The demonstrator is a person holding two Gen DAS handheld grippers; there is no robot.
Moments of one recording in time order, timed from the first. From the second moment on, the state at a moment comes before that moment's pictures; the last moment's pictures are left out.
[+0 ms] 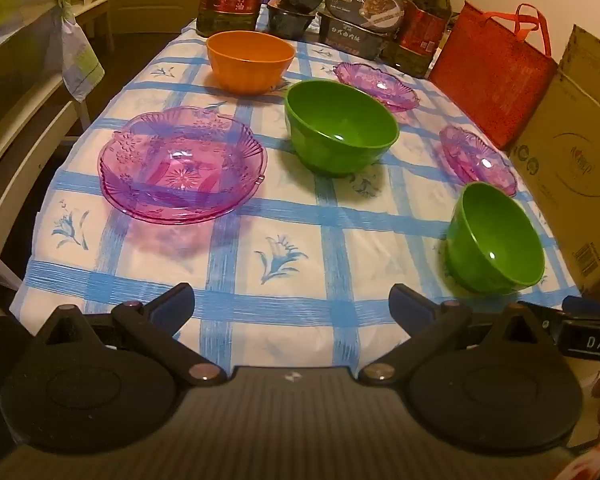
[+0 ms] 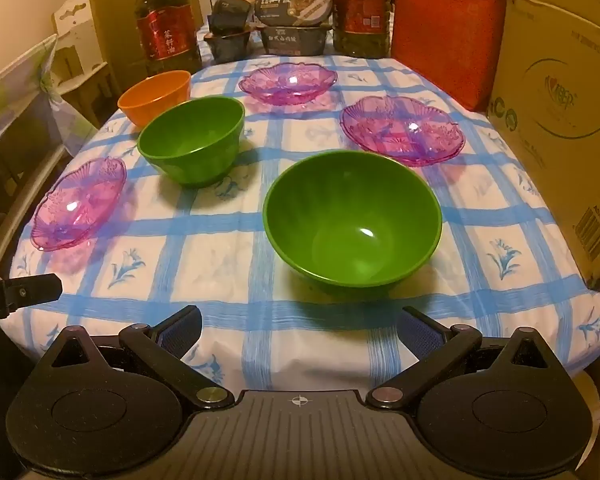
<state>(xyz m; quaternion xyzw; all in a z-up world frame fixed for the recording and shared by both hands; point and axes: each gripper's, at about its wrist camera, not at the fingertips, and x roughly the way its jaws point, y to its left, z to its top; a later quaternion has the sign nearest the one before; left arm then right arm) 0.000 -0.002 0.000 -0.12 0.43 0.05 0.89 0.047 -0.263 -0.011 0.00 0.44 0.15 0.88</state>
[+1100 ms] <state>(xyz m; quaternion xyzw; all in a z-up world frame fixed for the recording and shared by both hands) 0.002 -0.020 0.003 -0.11 0.43 0.02 0.90 0.046 -0.266 -0.002 0.02 0.44 0.15 0.89</state>
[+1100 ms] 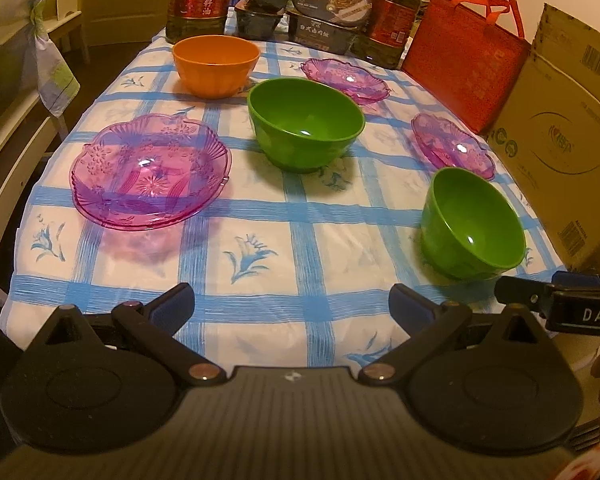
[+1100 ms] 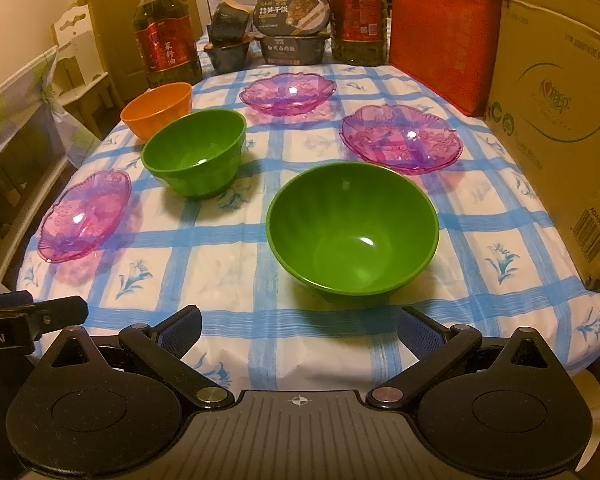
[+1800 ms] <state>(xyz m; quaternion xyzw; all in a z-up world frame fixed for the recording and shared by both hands) 0.004 -0.024 0.003 -0.11 0.42 0.01 0.90 0.044 -0.263 -0.002 0.02 0.44 0.15 0.88</state>
